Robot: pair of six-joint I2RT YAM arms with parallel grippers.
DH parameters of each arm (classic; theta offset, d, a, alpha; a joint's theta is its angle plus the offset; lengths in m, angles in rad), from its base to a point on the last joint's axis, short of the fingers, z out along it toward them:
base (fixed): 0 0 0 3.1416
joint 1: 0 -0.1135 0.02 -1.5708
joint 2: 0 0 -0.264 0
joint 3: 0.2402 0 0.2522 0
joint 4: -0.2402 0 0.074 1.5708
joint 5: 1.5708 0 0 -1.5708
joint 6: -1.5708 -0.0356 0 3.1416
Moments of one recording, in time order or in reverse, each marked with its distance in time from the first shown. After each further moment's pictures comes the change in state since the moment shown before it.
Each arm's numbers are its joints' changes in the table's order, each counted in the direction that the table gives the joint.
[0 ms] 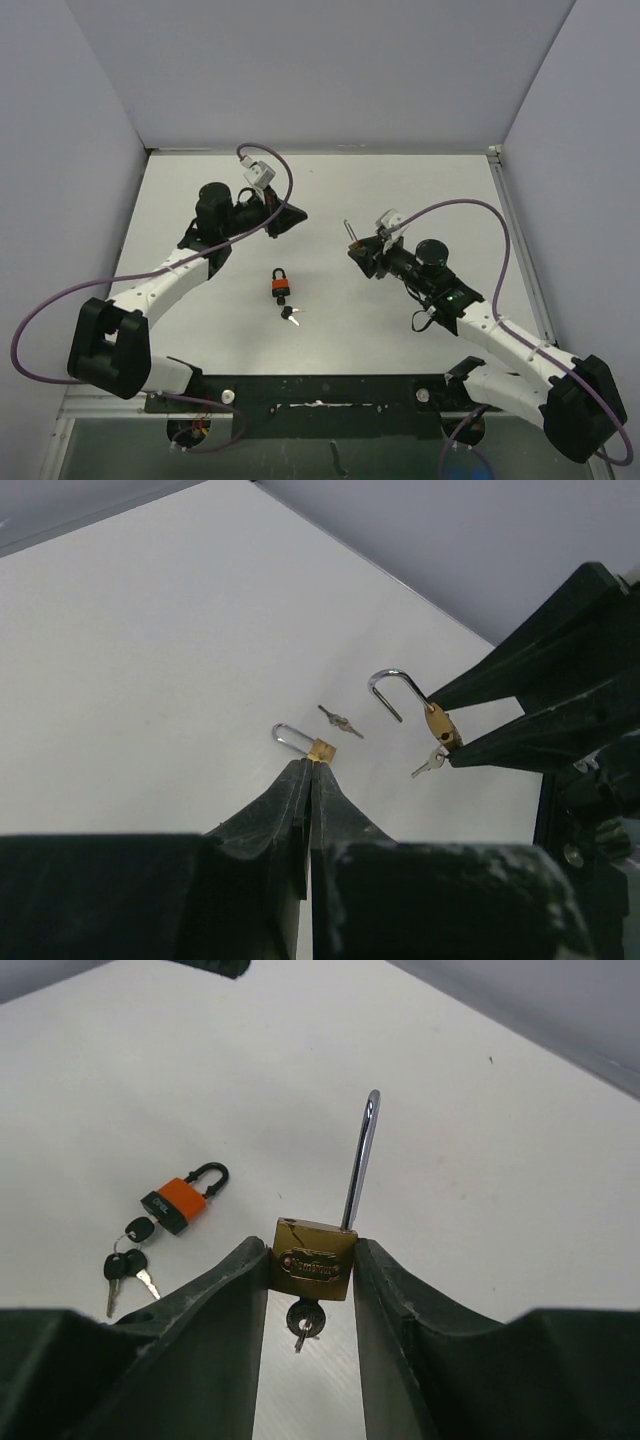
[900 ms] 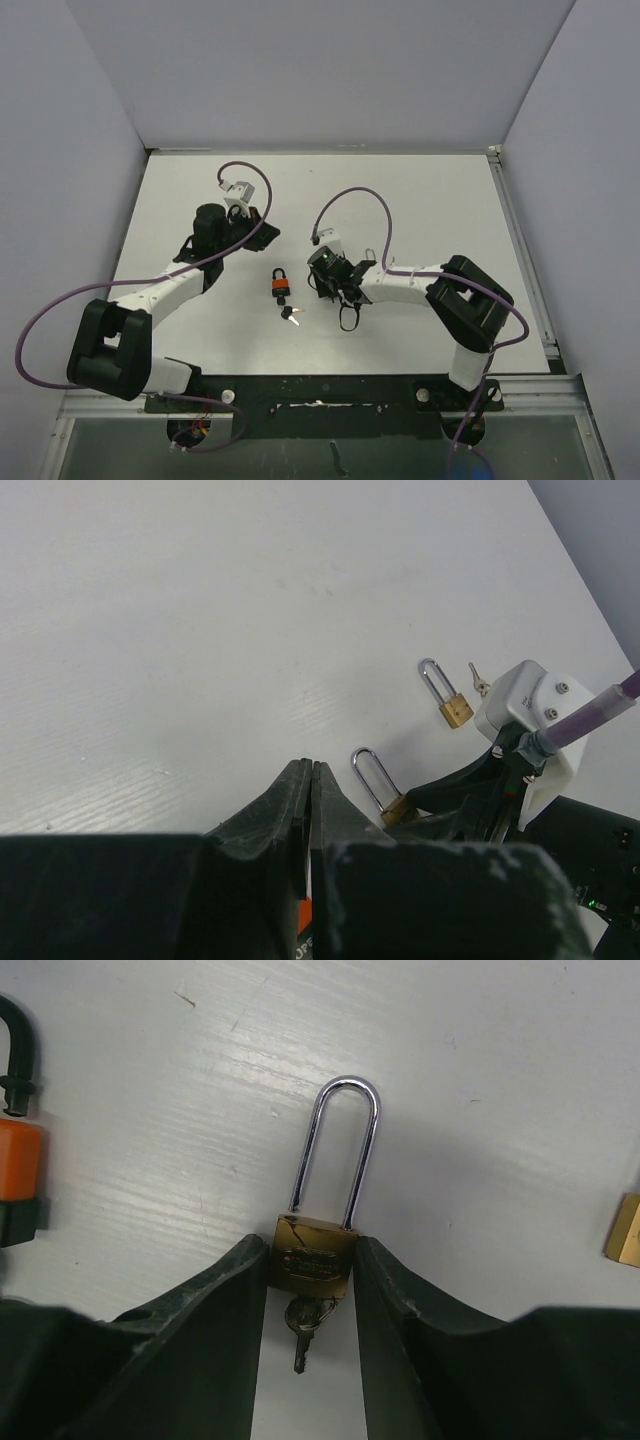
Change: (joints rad) left arm -0.052 0.014 -0.175 -0.081 -0.293 0.037; right arm -0.313 -0.731 0.419 -0.444 0.557 -0.496
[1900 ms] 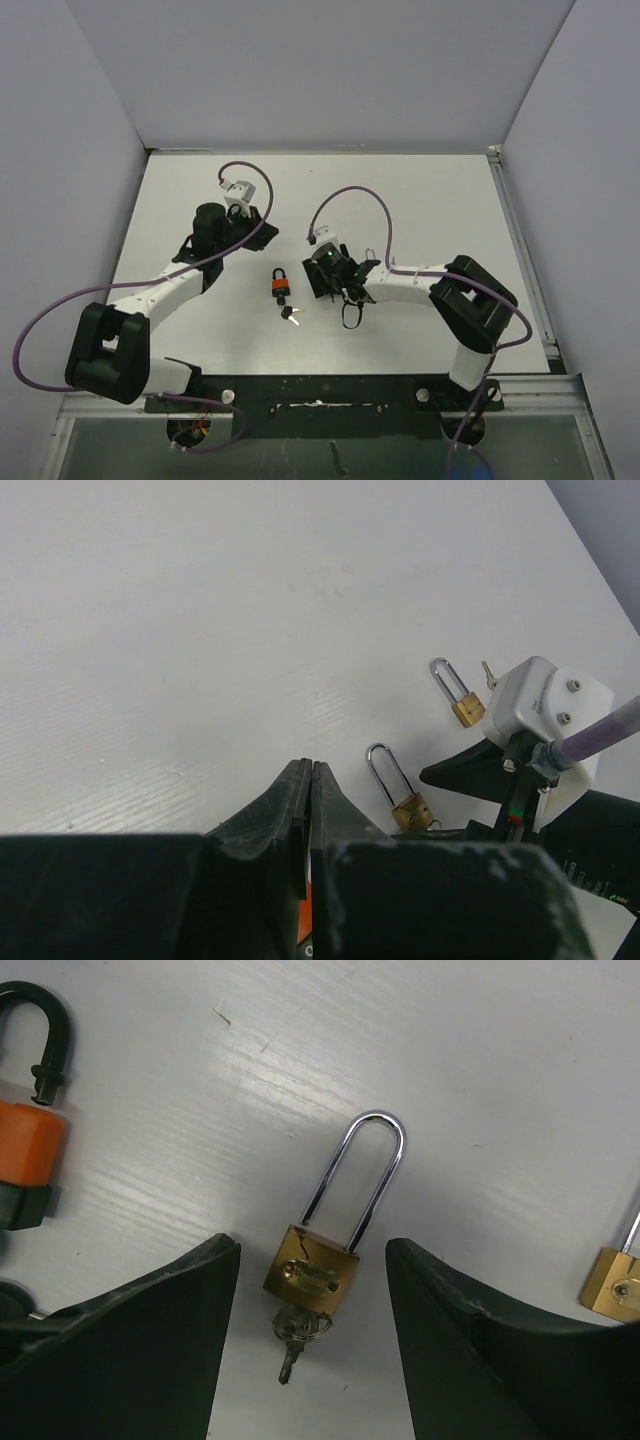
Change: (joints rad) left arm 0.006 0.020 0.009 -0.032 -0.024 -0.040; right arm 0.024 0.032 -0.031 0.079 -0.074 0.151
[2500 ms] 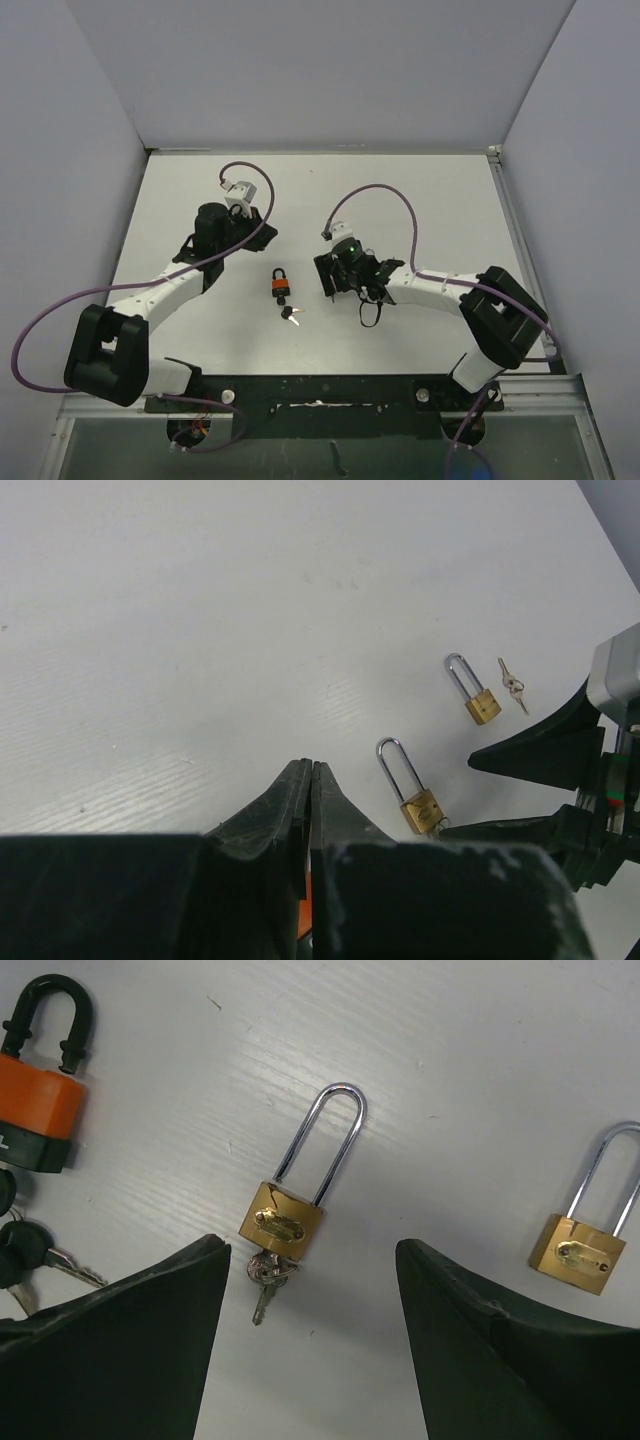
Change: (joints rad) left arm 0.014 0.008 0.011 -0.050 -0.050 -0.012; right arm 0.063 0.162 -0.095 0.002 -0.105 0.033
